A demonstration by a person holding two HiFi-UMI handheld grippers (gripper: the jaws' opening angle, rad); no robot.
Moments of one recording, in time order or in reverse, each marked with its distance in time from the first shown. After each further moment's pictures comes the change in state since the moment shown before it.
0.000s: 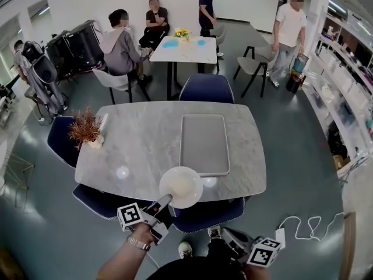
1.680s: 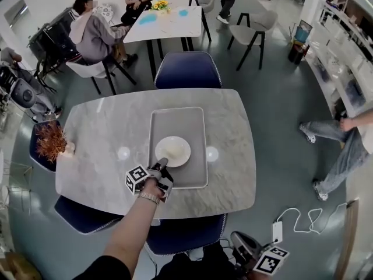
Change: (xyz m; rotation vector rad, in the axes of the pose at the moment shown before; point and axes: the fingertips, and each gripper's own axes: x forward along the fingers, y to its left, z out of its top) left arm 0.271 0.165 0.115 -0.118 -0.192 0.331; right arm -0.045 -0.152 0.127 0.211 -0.083 -0.158
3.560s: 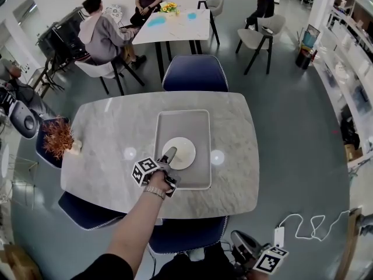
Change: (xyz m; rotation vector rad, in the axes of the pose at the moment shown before) left arm 0.012 -0.017 -0.004 0.071 -0.006 0.129; right arm 0.004 -0.001 0.007 0.026 0.016 0.045
